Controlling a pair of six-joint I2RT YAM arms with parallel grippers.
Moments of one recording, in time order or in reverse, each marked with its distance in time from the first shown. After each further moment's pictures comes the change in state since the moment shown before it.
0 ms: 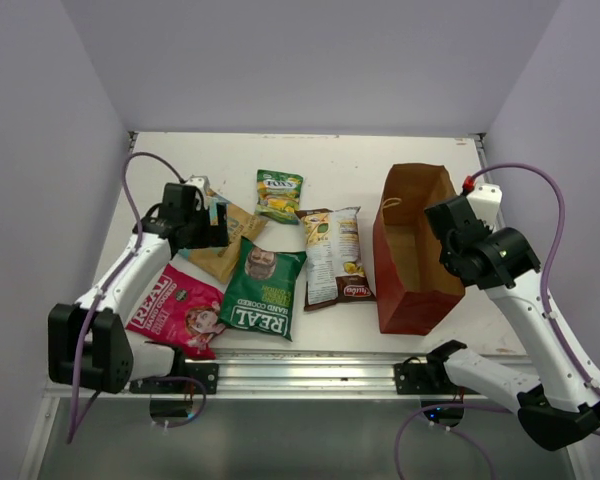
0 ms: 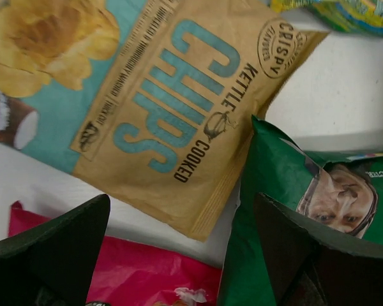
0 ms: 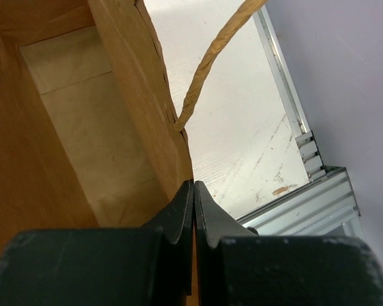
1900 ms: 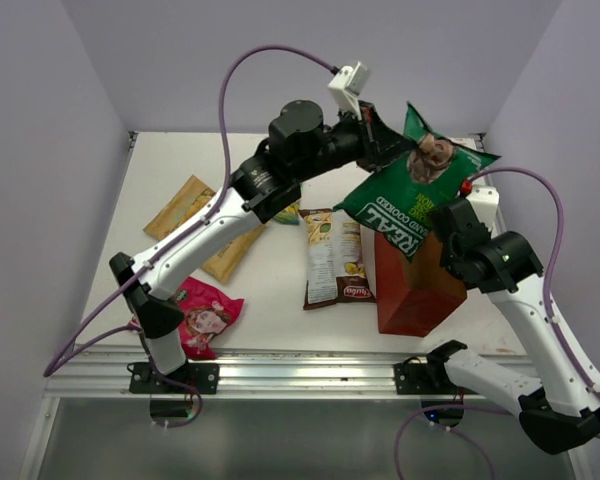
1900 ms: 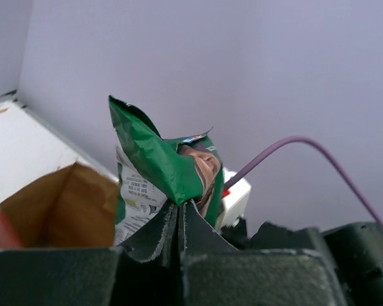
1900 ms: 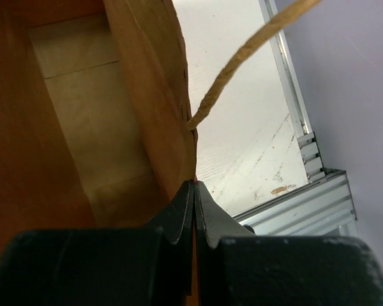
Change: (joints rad) left arm -0.727 0.452 1.048 0.359 0.217 -0.384; right arm 0.000 -0.018 -0.011 0.003 -0.038 -0.050
